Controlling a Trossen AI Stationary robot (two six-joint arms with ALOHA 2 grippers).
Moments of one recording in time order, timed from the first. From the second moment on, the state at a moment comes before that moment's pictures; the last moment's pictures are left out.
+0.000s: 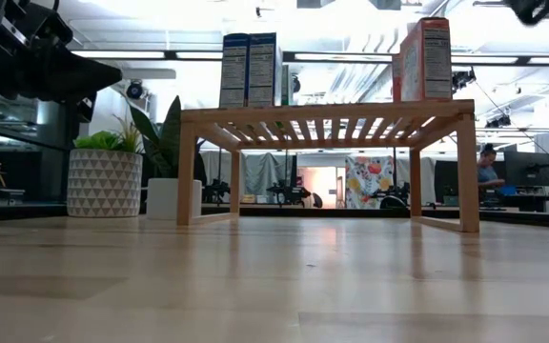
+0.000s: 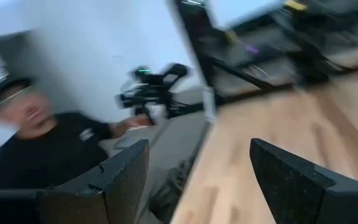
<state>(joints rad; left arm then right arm) -0.08 0.03 0.01 0.03 -0.15 -0.18 0.58 0.29 0.53 -0.29 0.15 0.45</state>
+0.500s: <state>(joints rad) -0.08 0.03 0.01 0.03 -0.15 -0.18 0.74 0.30 0.23 0.20 0.29 0.13</state>
